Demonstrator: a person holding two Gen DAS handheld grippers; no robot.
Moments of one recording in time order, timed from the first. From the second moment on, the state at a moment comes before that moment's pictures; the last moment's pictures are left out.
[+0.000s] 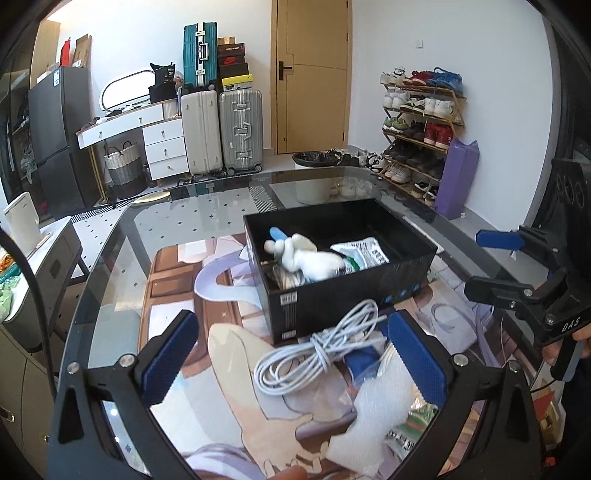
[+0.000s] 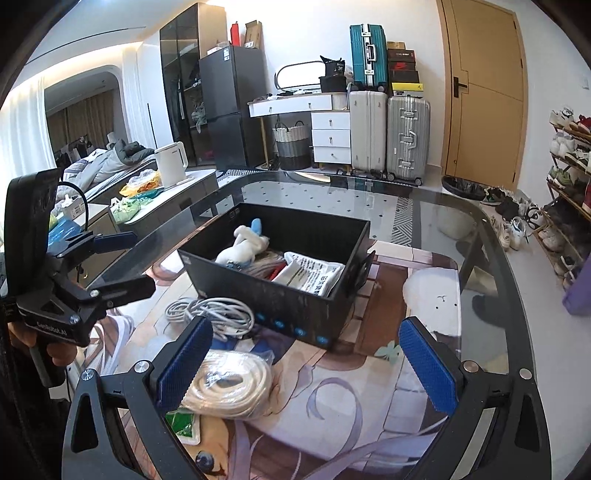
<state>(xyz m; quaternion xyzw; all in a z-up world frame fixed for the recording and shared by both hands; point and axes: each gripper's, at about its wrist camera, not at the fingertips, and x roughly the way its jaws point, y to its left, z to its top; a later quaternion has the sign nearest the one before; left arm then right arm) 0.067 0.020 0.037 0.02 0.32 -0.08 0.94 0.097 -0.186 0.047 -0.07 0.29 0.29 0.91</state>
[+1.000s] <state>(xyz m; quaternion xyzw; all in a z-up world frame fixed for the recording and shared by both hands) 0.043 0.007 0.019 0.09 0.36 -0.11 0.92 0.099 -0.153 0.003 -0.12 0.36 0.31 0.87</state>
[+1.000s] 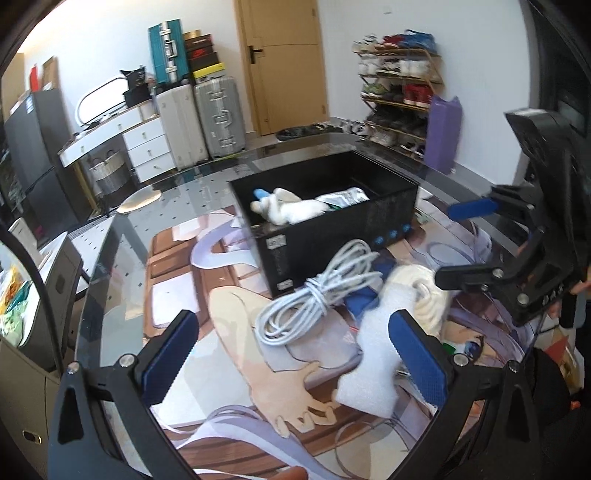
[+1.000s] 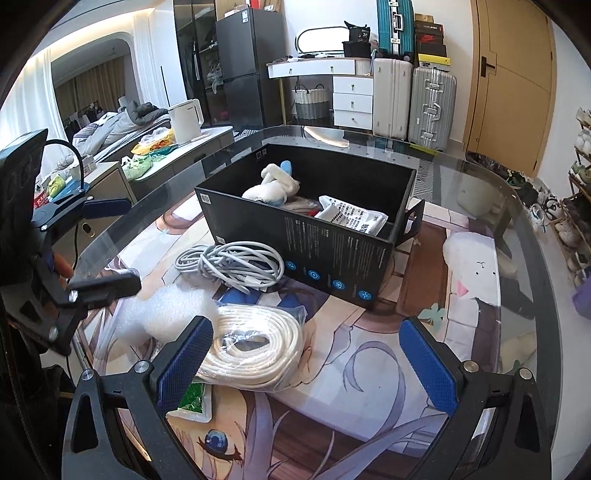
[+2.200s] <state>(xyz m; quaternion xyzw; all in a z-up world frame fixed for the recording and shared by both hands) 0.047 -0.001 -0.005 0.07 0.42 -0.19 0.89 0.086 -0.123 -0.025 -0.14 0.39 0.37 0.83</state>
